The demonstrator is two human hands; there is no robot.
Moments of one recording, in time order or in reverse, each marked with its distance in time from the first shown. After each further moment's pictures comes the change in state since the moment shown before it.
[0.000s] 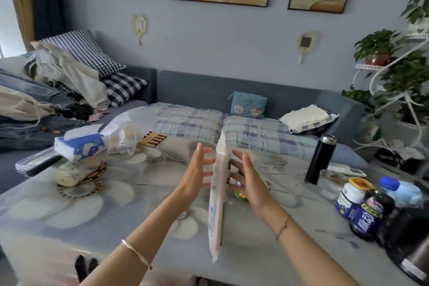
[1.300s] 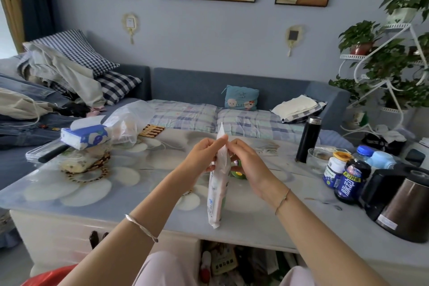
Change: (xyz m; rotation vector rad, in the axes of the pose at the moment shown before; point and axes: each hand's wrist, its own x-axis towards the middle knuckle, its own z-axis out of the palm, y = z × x) left_hand -0.055 0.017 0.010 0.082 -0.104 -0.074; right_hand -0.055 -0.018 0.016 -0.079 0.042 0.070
